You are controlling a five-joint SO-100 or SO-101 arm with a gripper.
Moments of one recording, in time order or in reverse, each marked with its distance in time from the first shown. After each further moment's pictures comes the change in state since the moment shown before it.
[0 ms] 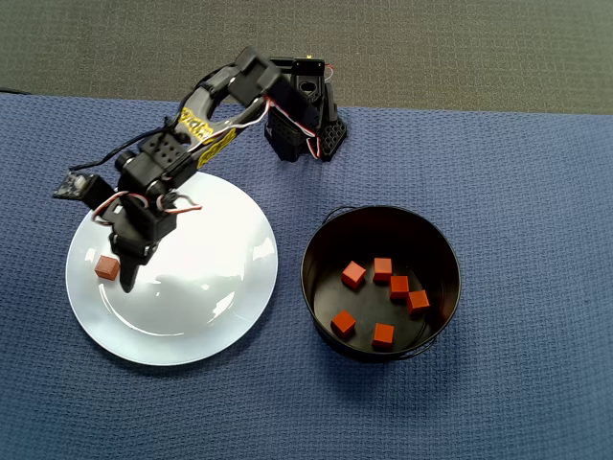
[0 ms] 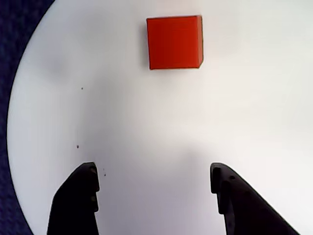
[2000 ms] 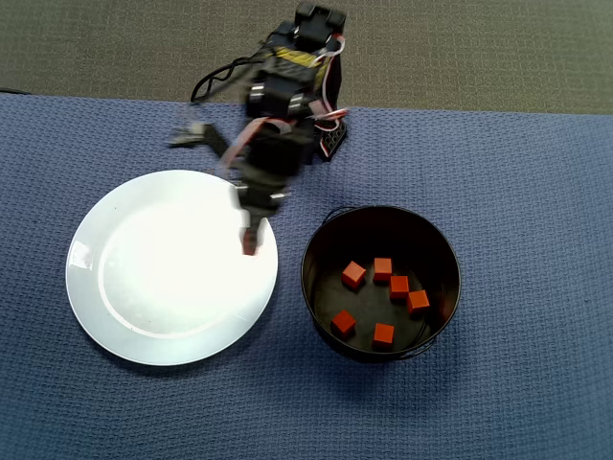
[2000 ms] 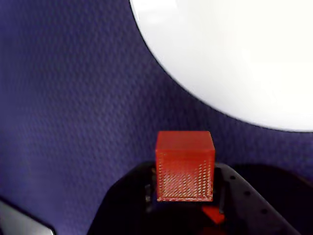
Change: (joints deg) arm -31.1 49.0 24.0 8.7 19.2
